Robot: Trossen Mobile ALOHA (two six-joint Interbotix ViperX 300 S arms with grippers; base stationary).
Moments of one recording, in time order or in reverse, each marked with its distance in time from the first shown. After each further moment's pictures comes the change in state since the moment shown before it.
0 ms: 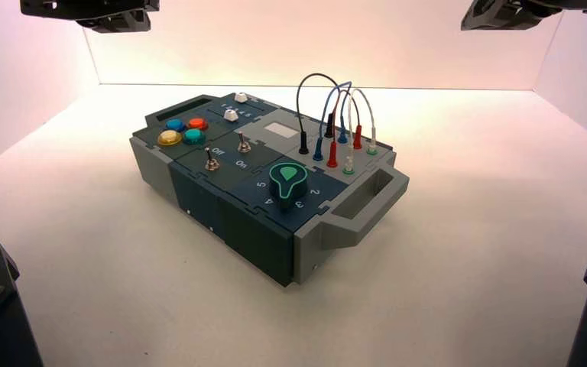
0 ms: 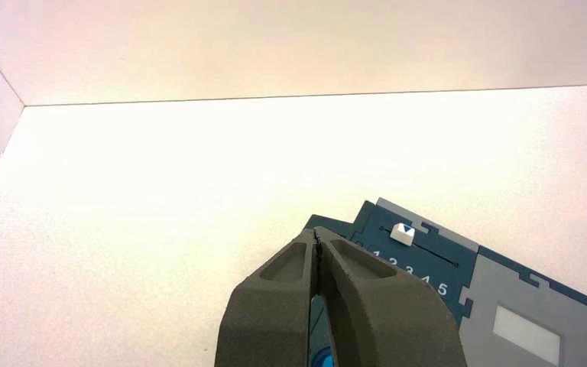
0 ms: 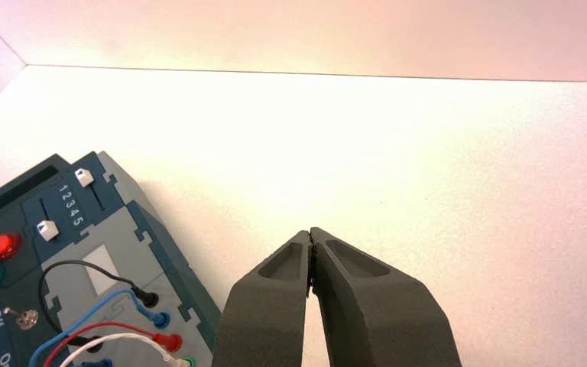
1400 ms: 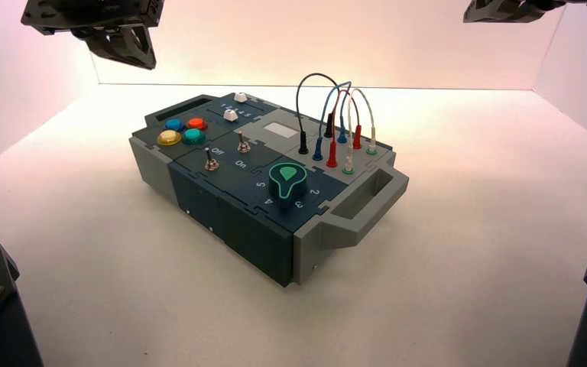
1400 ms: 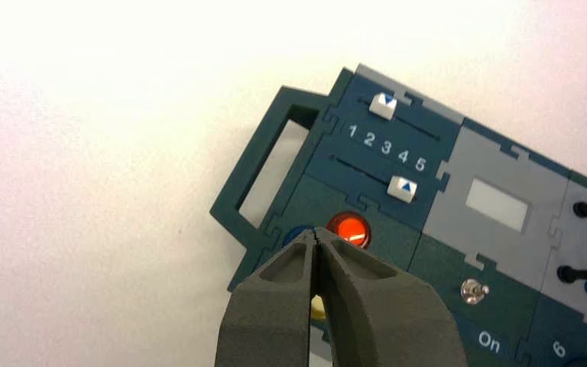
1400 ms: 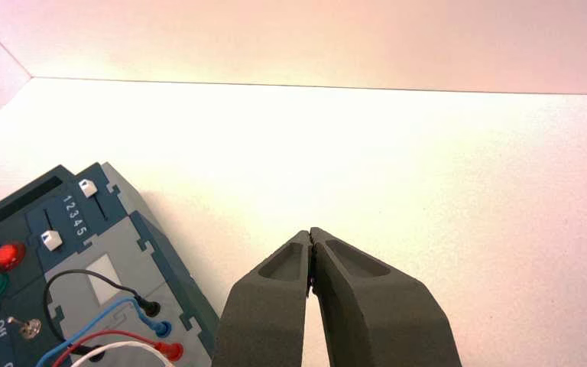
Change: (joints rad) left arm -0.002 -0.002 -0.091 0.002 0.479 0.011; right arm 0.000 -0.021 0.002 0.000 -0.009 0.000
